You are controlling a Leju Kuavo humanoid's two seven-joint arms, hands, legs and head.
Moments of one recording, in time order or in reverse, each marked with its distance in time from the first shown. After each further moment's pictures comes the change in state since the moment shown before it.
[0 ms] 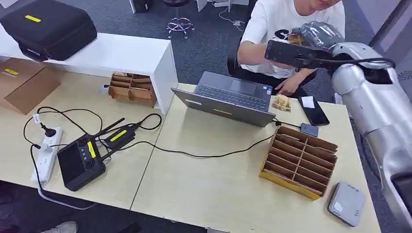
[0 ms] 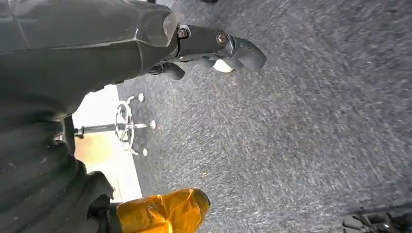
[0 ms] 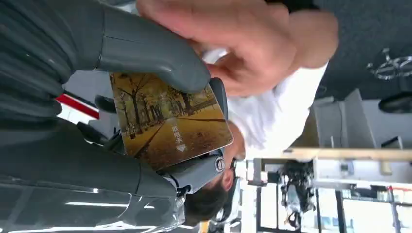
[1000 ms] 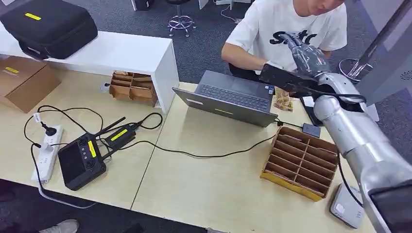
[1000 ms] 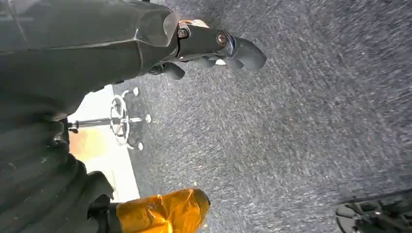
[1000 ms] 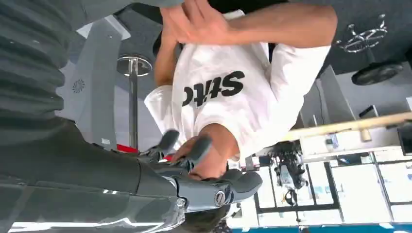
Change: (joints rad) left arm 0.027 -0.009 -0.037 0.000 0.059 0.017 -0.022; right arm 0.163 -0.016 -0.041 0.014 -0.037 -0.314 -0.108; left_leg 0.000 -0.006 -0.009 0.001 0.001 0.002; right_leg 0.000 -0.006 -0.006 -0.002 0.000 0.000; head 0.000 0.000
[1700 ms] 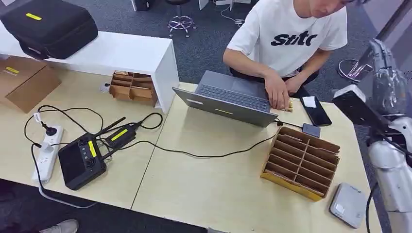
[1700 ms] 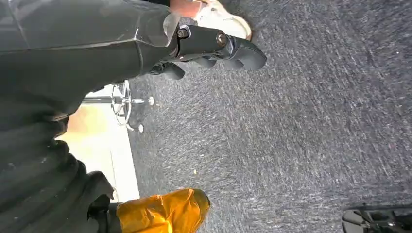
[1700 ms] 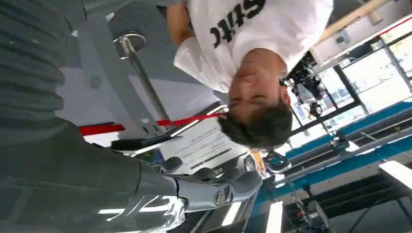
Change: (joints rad) left arm 0.076 0.016 0.049 0.000 0.087 0.050 -0.050; right arm 0.487 -0.270 -0.411 -0.602 -0.065 -0.152 -0.060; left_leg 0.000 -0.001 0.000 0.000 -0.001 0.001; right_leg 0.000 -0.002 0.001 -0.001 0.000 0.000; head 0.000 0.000
